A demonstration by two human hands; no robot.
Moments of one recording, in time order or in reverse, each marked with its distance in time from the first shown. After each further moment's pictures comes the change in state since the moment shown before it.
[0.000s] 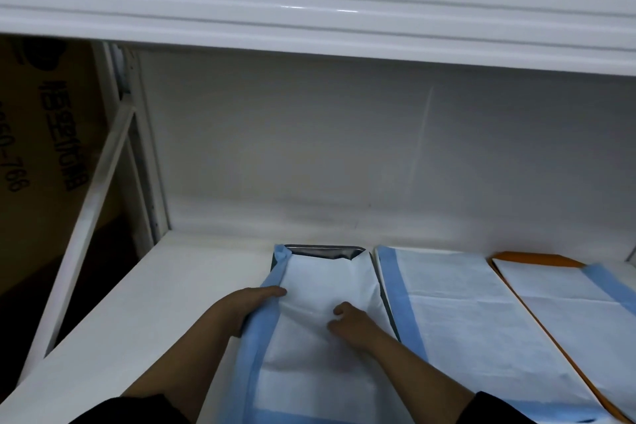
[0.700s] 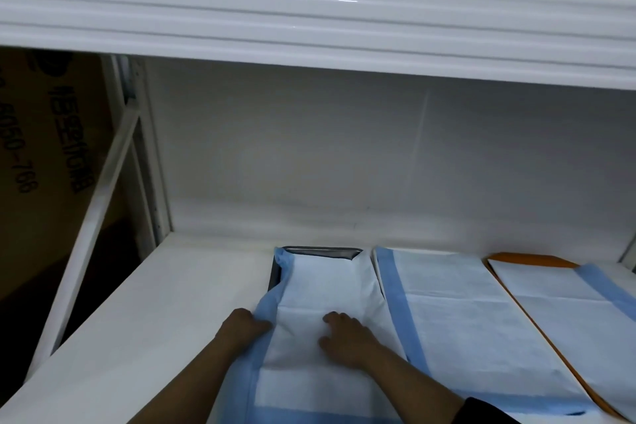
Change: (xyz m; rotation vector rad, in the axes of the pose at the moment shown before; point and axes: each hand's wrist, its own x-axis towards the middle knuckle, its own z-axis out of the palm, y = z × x) left_hand 0.009 -0.047 0.009 0.385 0.276 0.165; right_hand -0.015 0.000 0.018 -0.379 0.001 -0.134
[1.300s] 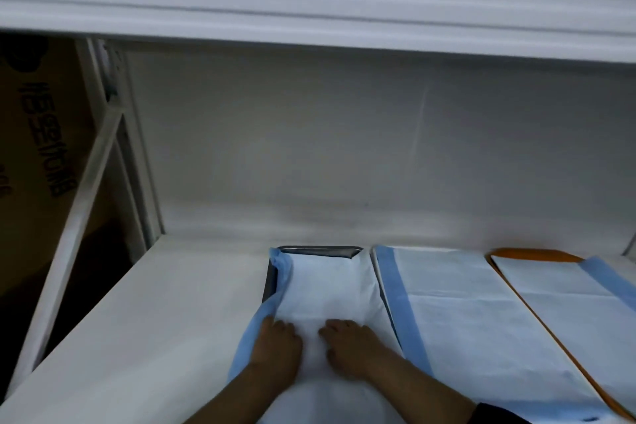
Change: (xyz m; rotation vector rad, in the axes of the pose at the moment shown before) left_hand -0.024 0.031 0.052 1.197 0.129 0.671; right_hand 0.012 0.012 0.005 -0.347 -0.007 -0.153
